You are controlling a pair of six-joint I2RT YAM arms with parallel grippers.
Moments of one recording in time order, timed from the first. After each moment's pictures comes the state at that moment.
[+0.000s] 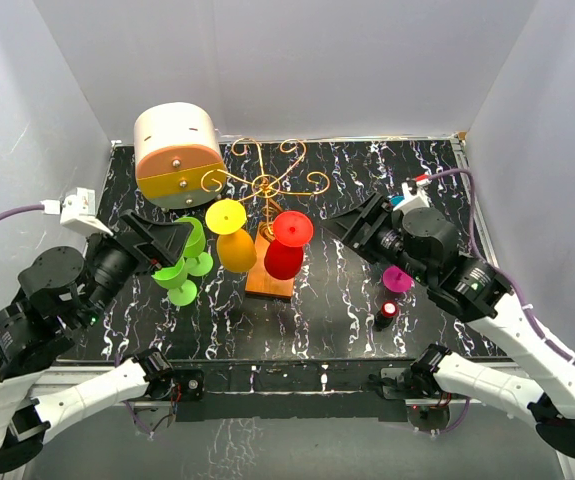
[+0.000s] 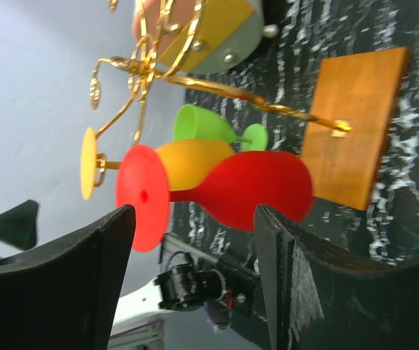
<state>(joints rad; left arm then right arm) -0.88 0.65 1.34 -0.82 -0.49 -0.72 0.76 0.86 1.09 -0.49 0.10 1.09</state>
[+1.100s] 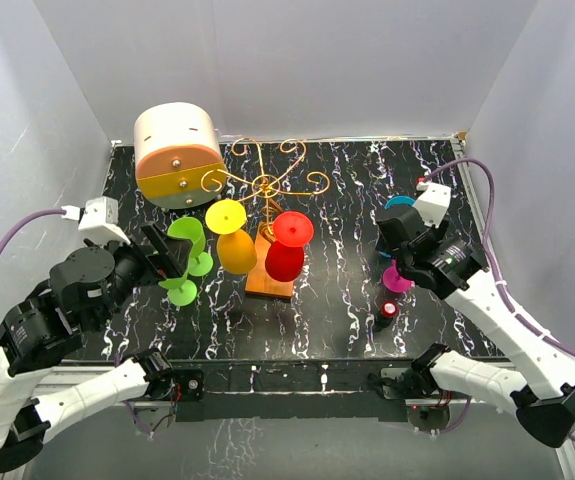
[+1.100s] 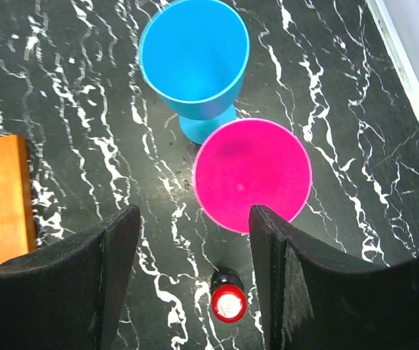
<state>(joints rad) -0.88 0.66 1.29 -1.01 -0.59 -0.65 0.66 0.99 1.11 -0.96 0.75 0.71</state>
